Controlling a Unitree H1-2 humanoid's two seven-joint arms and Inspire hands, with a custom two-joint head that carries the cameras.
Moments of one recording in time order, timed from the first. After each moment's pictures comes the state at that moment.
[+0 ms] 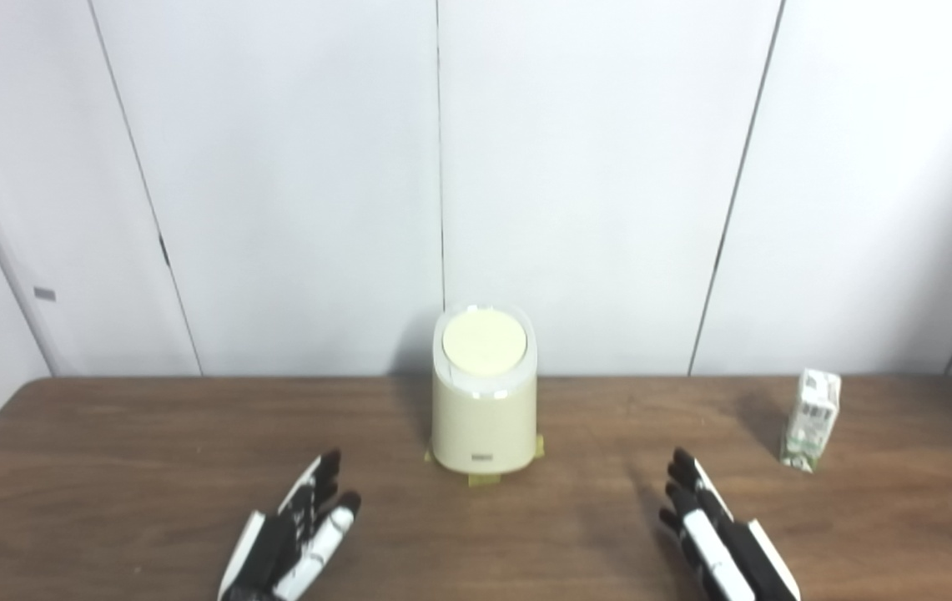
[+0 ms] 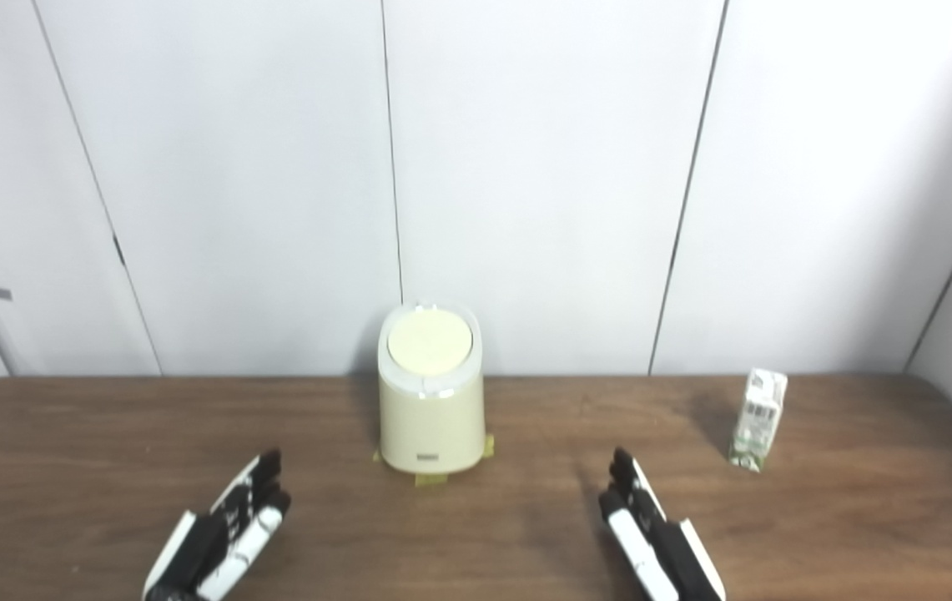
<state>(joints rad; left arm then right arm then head) -0.01 0.13 -0.01 -0.19 0.04 0.20 -0.09 0.01 -0.08 -0.03 -0.18 0.10 0.19 0.08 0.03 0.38</state>
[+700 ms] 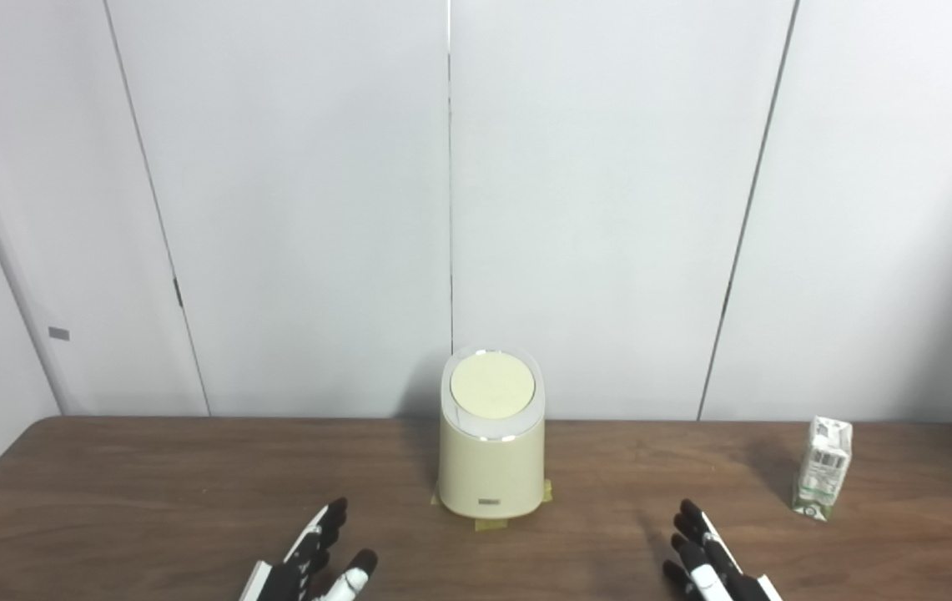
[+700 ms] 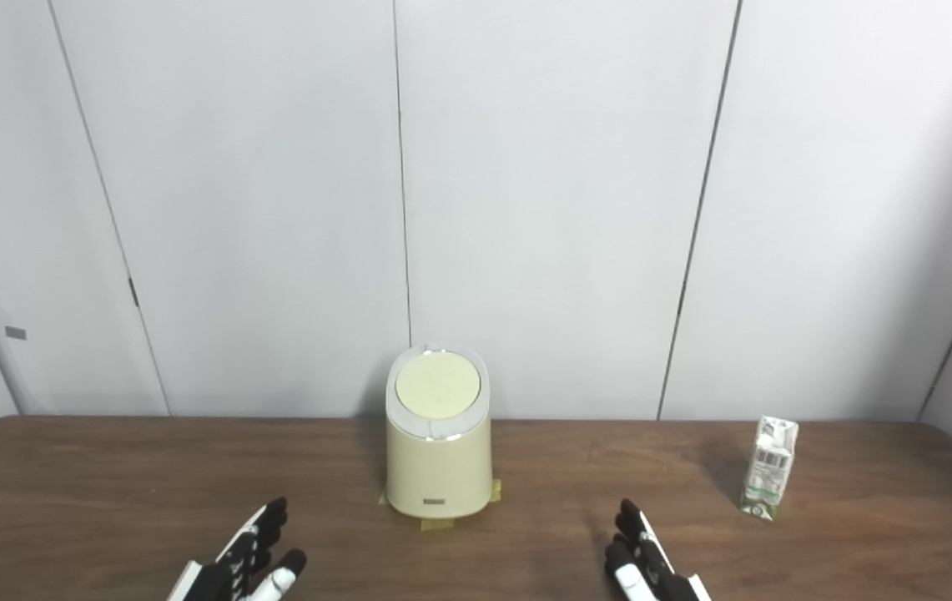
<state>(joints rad) -0.01 0.12 -0.02 -0.18 0.12 0.17 -0.07 0.01 -0.08 -0.03 -0.16 0.11 0.16 0.09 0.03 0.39</state>
